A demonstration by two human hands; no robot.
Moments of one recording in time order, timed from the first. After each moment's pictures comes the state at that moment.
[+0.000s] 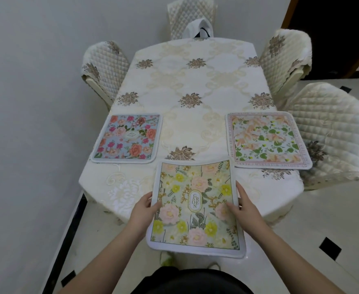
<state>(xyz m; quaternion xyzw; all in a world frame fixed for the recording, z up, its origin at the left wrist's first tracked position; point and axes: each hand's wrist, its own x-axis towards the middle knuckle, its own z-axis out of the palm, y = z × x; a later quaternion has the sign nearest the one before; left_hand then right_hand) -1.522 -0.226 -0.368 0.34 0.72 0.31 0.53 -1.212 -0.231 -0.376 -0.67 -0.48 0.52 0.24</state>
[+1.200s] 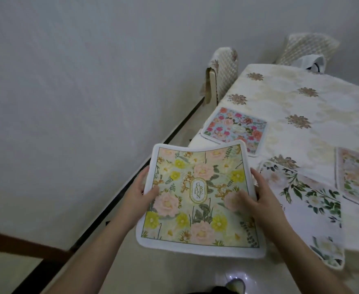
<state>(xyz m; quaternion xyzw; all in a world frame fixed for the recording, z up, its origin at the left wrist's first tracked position) -1.818 -0.459 -0.287 0.33 0.69 0.49 0.42 -1.513 -0.341 -0.253 -0.55 -0.66 0.46 0.24</state>
